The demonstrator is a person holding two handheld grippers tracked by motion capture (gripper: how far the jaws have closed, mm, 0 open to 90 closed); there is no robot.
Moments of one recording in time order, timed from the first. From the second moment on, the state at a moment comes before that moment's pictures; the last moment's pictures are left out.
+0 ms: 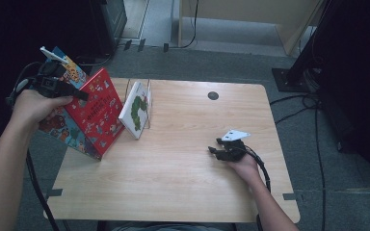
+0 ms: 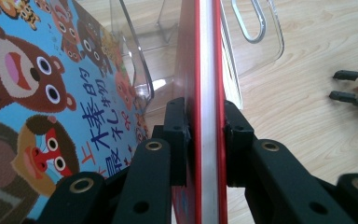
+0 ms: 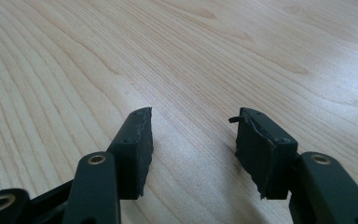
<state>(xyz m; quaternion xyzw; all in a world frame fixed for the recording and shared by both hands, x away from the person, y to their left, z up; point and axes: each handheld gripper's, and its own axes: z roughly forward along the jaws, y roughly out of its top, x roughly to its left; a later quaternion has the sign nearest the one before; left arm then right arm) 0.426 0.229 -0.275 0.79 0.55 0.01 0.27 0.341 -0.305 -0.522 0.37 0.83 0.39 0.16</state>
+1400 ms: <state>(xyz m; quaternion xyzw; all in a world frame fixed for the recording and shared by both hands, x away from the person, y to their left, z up) 0.478 0.226 -0.279 0.72 0.63 0.04 0.30 0.338 -0.302 -0.522 0.38 0.82 0.39 0.17</state>
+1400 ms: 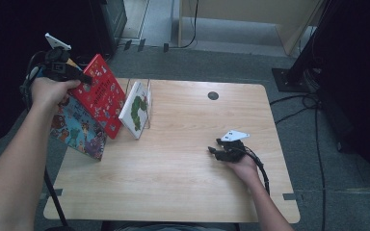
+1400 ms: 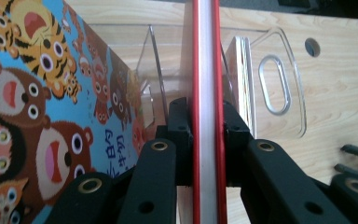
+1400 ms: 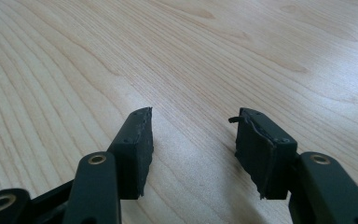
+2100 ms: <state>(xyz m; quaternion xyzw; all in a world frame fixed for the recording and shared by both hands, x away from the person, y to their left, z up) 0.485 0.216 -0.288 0.71 0.63 0.04 0.30 0.332 -0.302 -0.522 0.39 0.82 0.39 0.17</state>
